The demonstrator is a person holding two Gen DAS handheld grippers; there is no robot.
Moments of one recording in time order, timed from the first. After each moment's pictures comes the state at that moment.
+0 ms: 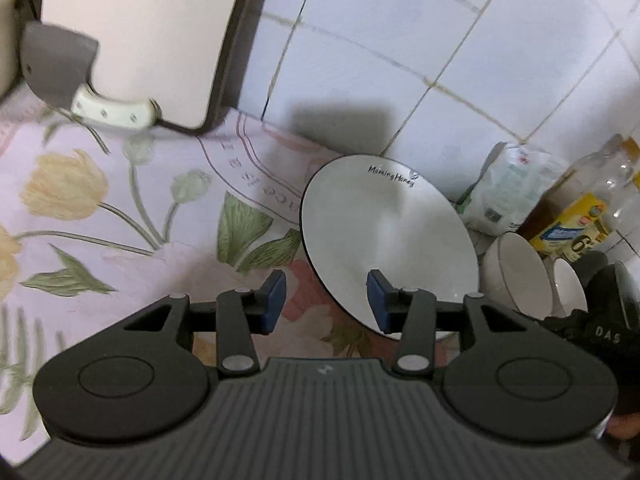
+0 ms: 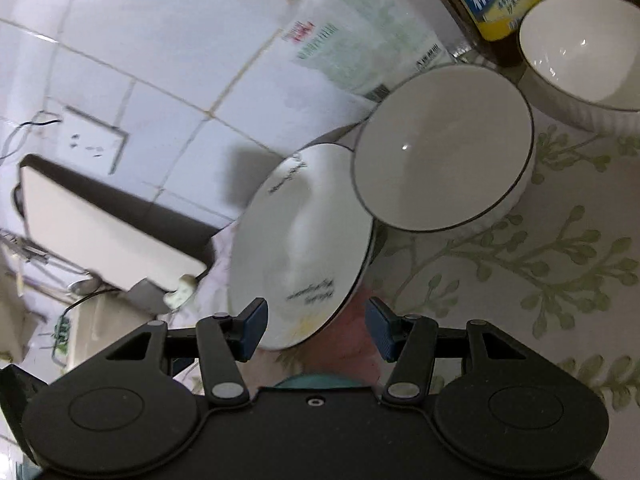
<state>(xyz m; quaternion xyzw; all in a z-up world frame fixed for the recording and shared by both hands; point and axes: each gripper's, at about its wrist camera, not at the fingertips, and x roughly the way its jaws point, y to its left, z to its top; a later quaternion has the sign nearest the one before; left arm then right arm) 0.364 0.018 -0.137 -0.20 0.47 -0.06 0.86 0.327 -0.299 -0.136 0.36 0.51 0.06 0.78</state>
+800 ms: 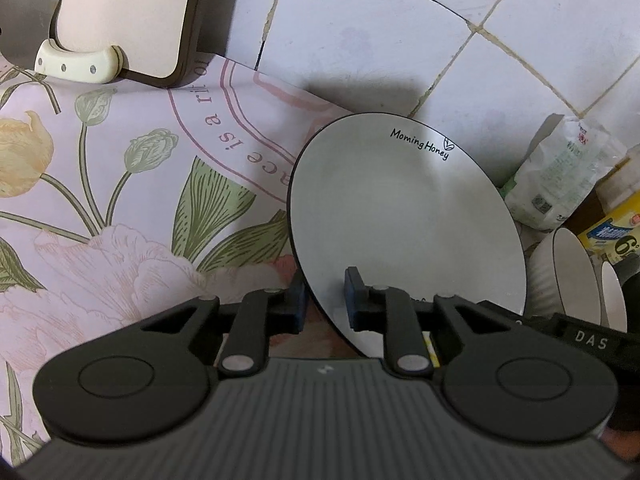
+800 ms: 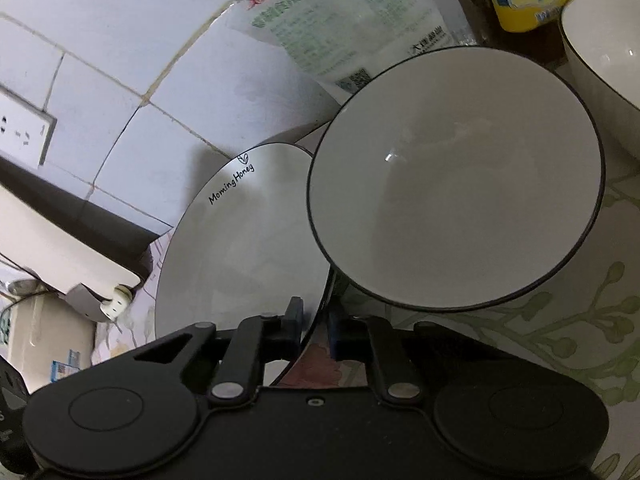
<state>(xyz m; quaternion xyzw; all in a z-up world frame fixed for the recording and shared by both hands) 0.410 -0.012 -0.183 -0.20 0.52 -0.05 0.83 0.366 -0.291 -0.180 0.29 0.53 0.03 0.80</state>
